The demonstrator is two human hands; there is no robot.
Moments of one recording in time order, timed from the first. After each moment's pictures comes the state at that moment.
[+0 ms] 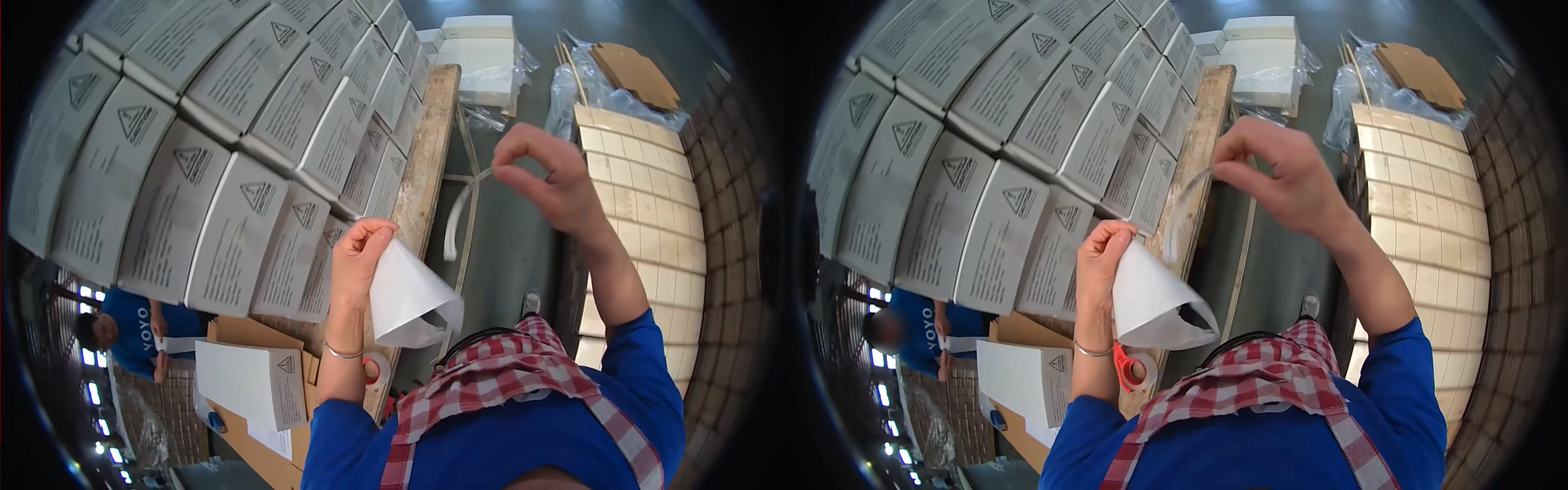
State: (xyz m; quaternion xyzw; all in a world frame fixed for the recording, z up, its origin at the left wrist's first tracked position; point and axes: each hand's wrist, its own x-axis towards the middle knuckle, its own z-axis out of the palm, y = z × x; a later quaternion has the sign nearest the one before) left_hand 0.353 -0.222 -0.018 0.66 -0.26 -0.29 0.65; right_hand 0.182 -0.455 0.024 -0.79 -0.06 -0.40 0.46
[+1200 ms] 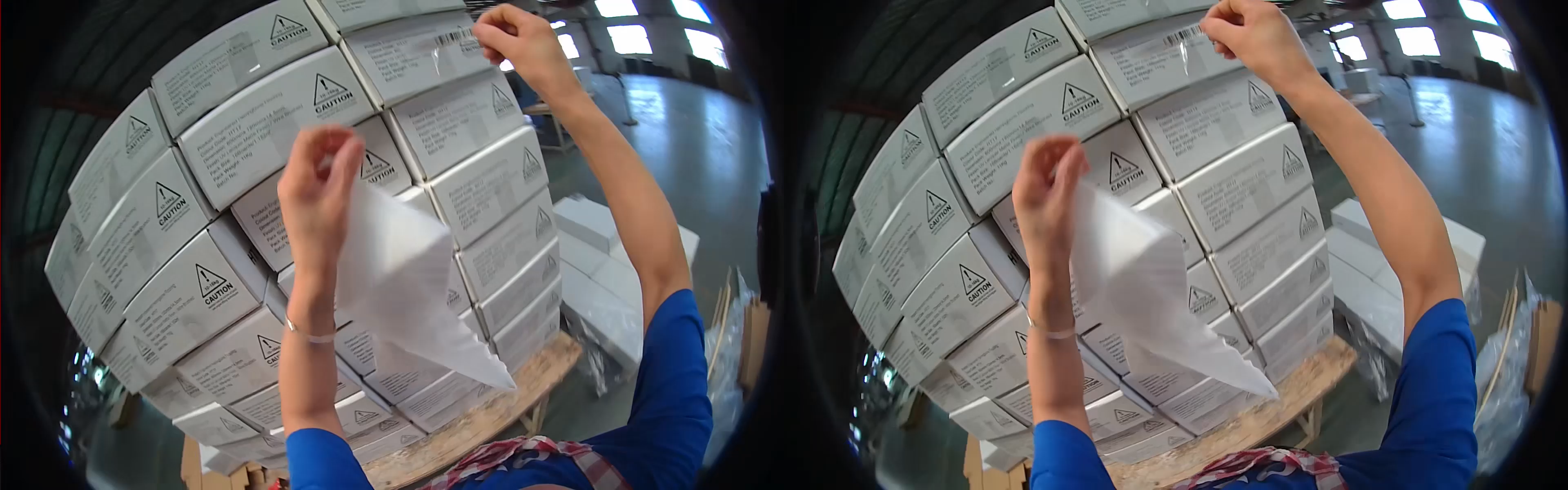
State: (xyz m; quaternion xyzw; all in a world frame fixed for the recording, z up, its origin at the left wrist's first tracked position) left_hand 0.683 -0.659 0.286 0.67 -0.39 0.49 0.40; right_hand 0.749 -0.933 0.332 -0.56 -0.33 -0.52 0.56
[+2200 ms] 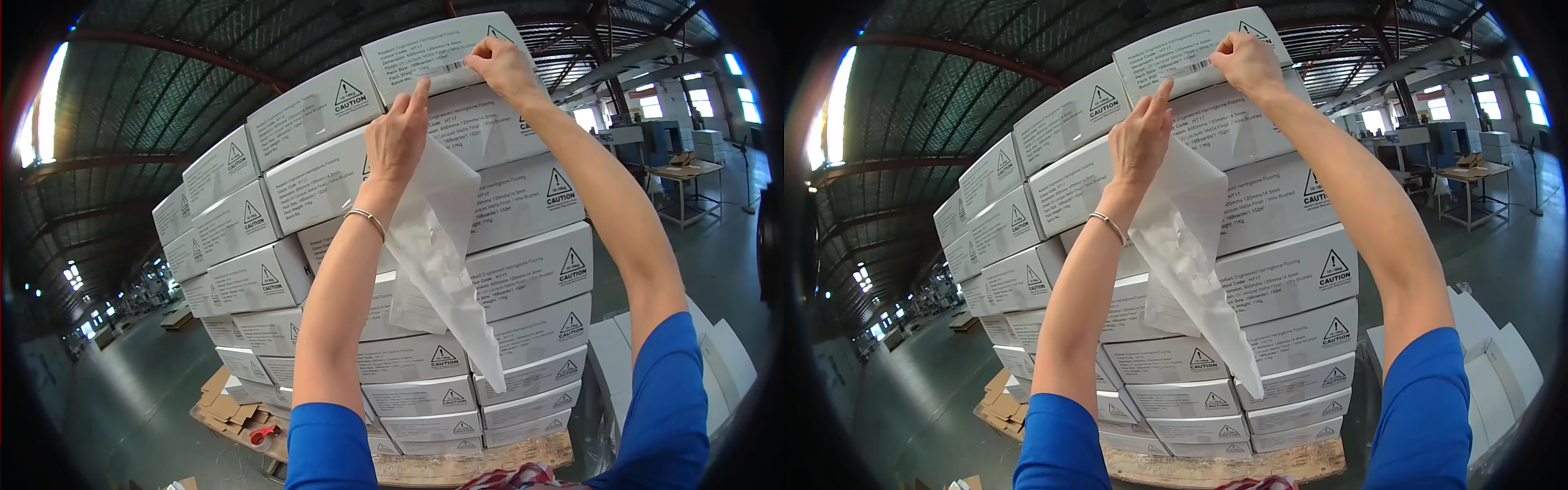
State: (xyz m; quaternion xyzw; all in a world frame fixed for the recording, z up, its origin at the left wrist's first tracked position) left_hand 0.793 -0.749 0.406 0.64 -0.17 0.72 -0.20; right_hand 0.885 -0.935 0.448 -0.57 -0.36 -0.52 0.53
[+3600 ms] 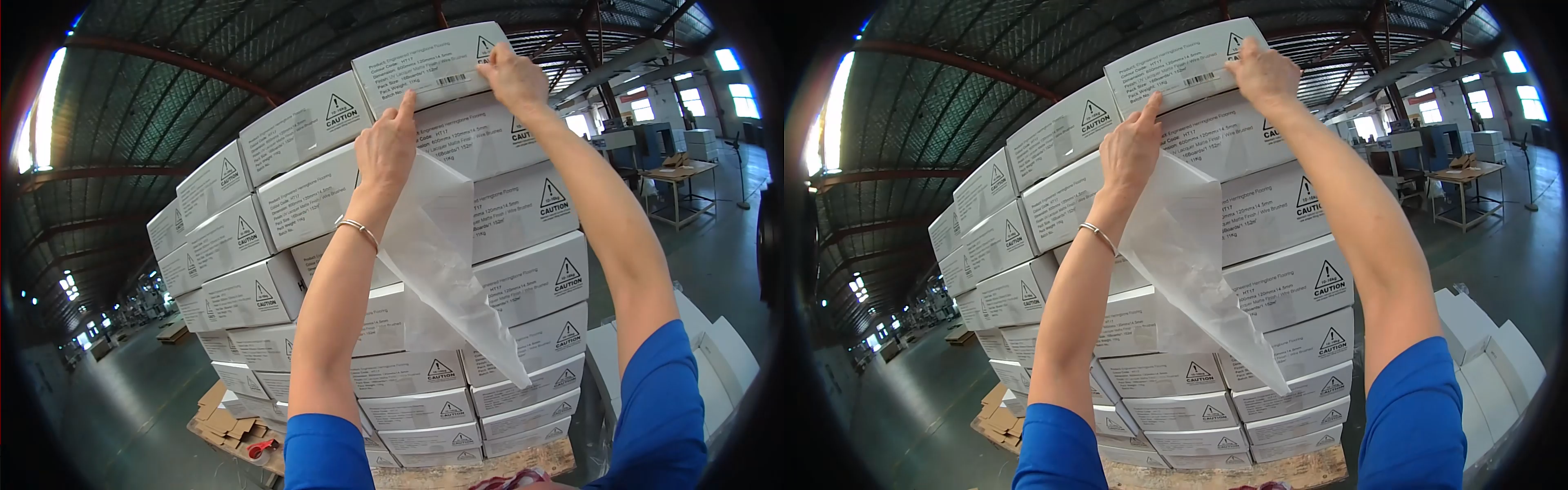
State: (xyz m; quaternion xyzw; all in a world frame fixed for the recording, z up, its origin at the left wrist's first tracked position) left_hand 0.792 -0.755 0.415 0.70 -0.07 0.68 -0.22; right_hand 0.896 -0.951 0.449 -0.68 -0.14 -0.62 0.38
